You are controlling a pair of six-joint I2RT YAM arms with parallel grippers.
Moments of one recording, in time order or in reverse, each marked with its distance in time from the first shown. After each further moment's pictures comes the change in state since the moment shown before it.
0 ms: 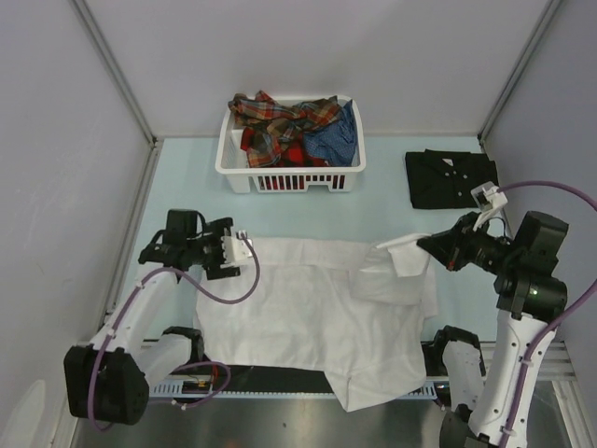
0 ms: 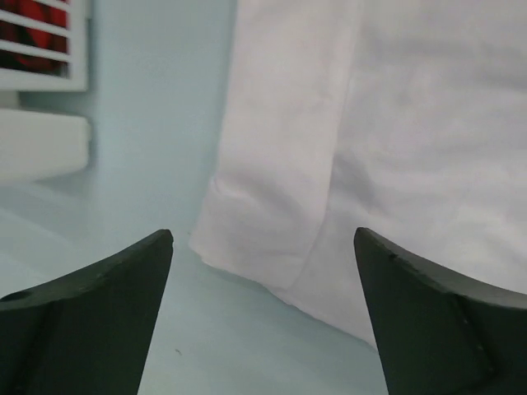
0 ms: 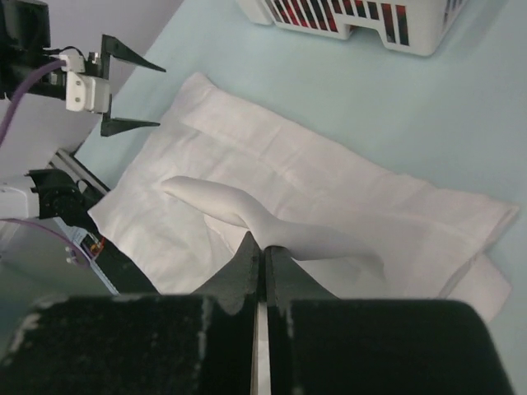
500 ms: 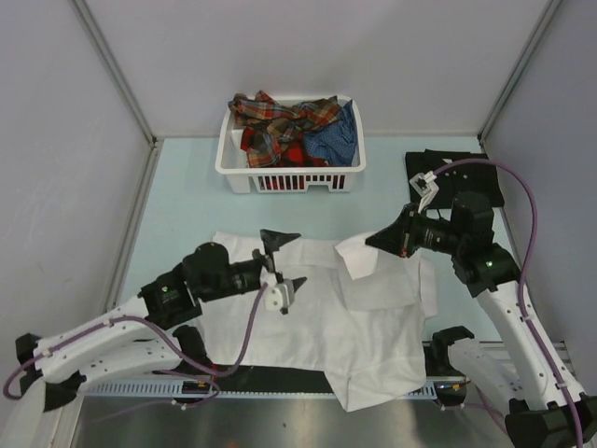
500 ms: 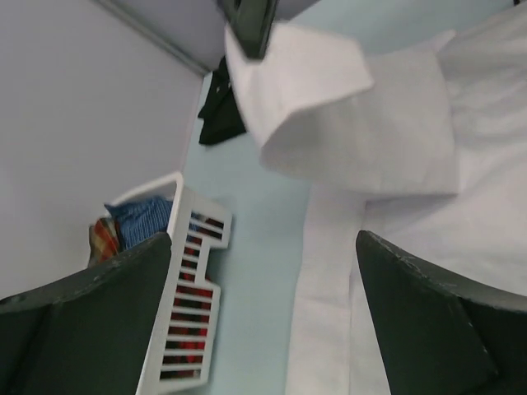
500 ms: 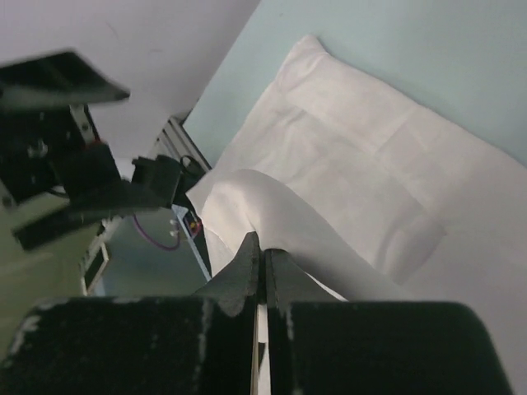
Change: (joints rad) left arm -0.887 -0.292 0.116 0.370 -0.262 -0.538; right arm 0.602 0.114 -0.253 0.603 0.201 0.546
